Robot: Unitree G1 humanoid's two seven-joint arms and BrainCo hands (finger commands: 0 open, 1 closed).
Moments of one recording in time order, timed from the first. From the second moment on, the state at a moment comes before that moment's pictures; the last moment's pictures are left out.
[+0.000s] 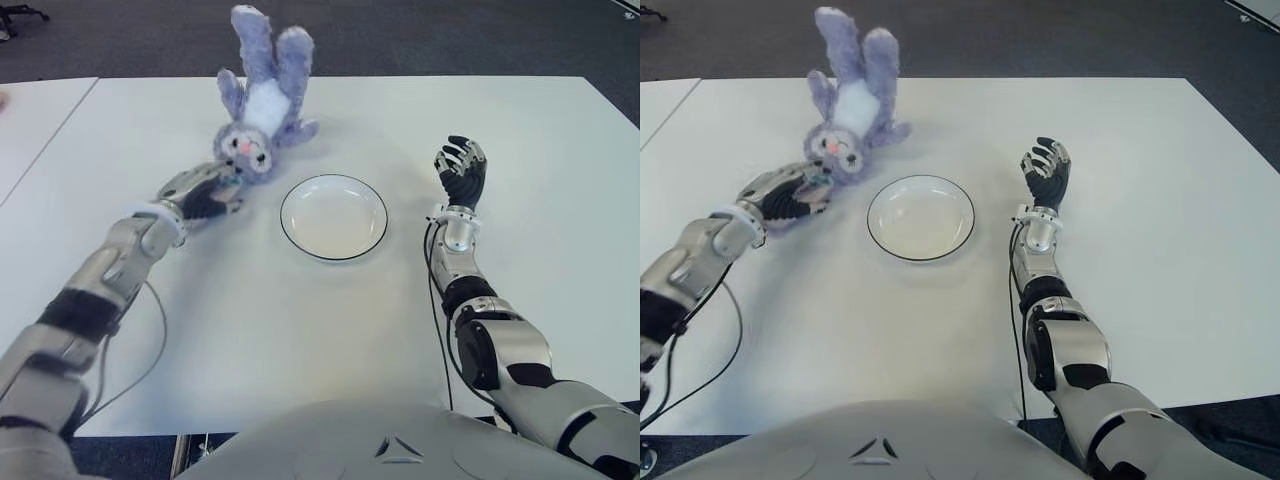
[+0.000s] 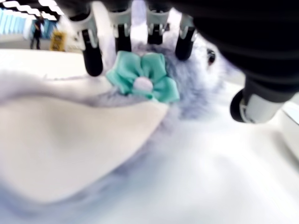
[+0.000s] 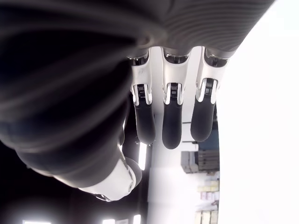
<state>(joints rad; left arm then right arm) -0.28 0.89 -0.40 0.21 0.41 -0.09 -0.14 -0.56 -0.10 -0.14 1.06 -0.01 -0.70 -0.38</state>
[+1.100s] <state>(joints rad) 0.06 1.09 -0.24 -0.31 0.17 -0.22 -0.57 -0.56 -0.10 -0.14 1.06 0.00 -0.70 -0.37</state>
